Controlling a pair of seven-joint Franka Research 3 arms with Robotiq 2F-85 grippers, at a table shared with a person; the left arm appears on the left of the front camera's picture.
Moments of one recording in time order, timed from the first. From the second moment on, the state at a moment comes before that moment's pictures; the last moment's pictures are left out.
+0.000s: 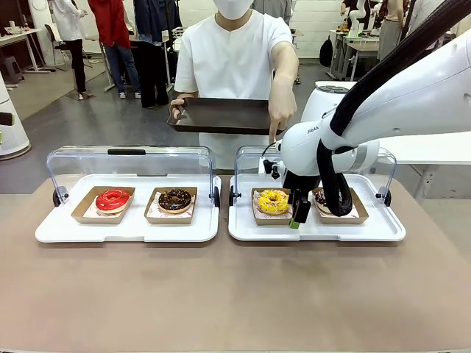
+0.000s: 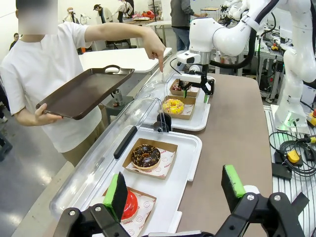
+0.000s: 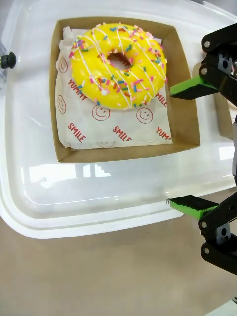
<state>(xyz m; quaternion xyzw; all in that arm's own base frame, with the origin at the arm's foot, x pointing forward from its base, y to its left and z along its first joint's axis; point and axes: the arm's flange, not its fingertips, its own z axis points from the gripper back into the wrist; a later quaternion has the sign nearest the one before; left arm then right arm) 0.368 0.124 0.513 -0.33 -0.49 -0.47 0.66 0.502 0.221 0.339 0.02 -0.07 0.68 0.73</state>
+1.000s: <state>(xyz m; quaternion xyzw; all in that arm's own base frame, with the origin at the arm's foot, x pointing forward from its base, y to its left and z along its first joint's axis) 0.368 0.124 0.513 -0.33 -0.49 -0.47 0.66 0.508 0.226 0.326 0.02 -0.06 0.69 0.72</state>
